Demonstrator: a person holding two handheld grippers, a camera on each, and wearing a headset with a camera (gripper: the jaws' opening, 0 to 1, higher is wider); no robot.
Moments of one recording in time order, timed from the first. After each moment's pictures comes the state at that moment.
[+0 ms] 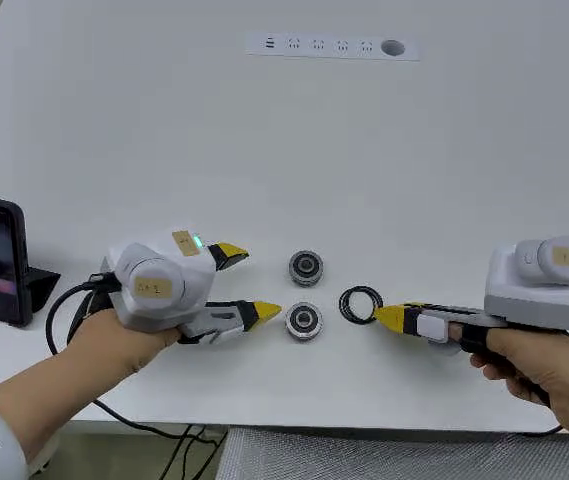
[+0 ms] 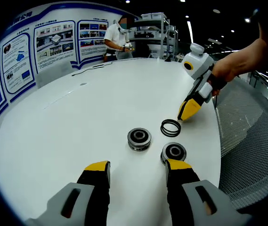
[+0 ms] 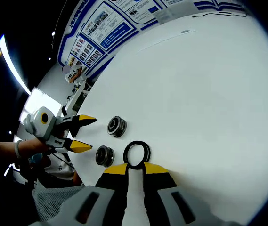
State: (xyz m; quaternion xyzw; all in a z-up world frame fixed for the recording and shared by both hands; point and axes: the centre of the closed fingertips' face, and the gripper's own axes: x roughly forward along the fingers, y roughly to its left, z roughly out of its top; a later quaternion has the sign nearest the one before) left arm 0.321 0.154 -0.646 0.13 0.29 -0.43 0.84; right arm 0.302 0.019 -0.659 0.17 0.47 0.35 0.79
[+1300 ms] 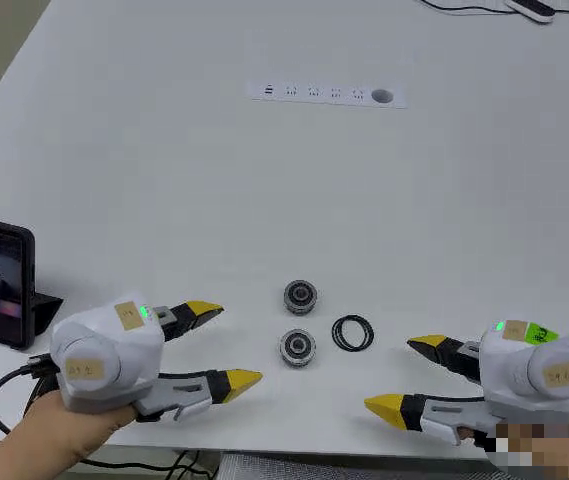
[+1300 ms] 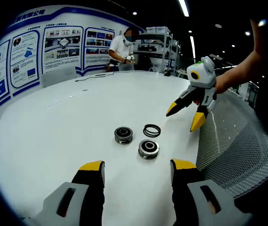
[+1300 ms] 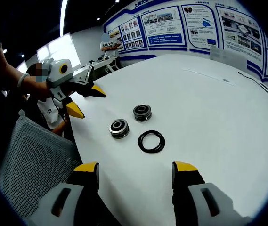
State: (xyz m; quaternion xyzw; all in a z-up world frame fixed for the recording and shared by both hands) left arm 0.267 0.170 -0.623 0.07 0.25 -0.44 0.86; right arm 0.262 0.012 -0.644 -0.09 0.34 0.47 0.81
